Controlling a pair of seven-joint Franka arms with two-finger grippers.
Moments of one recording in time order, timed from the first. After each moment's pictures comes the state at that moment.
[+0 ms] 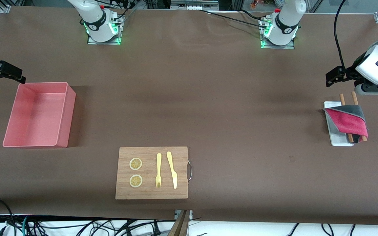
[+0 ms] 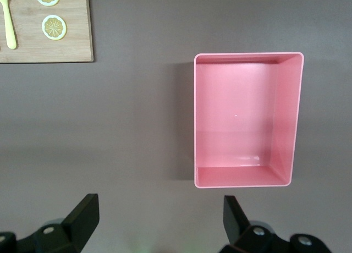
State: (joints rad) left arm 0.07 -0.03 -0.09 -1.74 0.04 1.63 -0.03; right arm -0.11 0.11 0.08 -1.43 -0.02 1.46 -0.04
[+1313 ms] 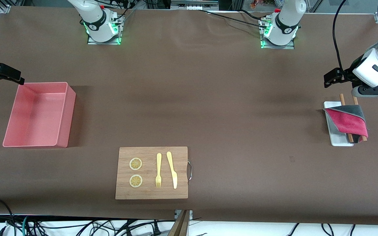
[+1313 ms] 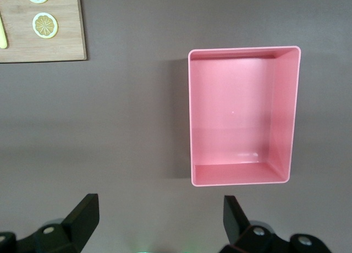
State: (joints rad) left arm 0.07 -0.02 -0.09 -1.74 0.04 1.63 -0.03; right arm -0.11 0.12 0.06 -1.43 -0.02 1.46 -0.04
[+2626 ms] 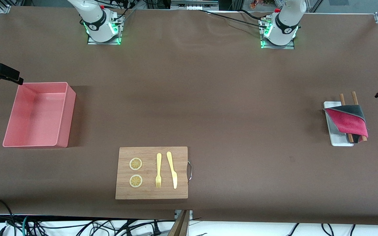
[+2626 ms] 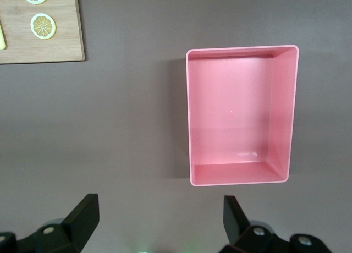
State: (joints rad) left arm 0.43 0.24 -0.06 -1.63 0.04 1.83 1.11; right arm -0.12 0.12 0.06 -1.43 -0.02 1.46 -0.04
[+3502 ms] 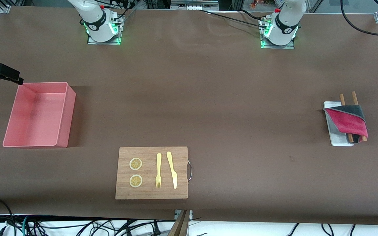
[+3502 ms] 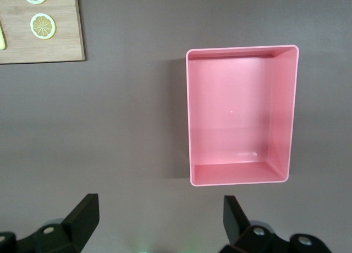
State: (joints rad) left arm 0.51 0.54 -0.07 -1.63 0.16 2.20 2.04; right arm -0.12 0.12 0.06 -1.43 -0.02 1.46 -0.04
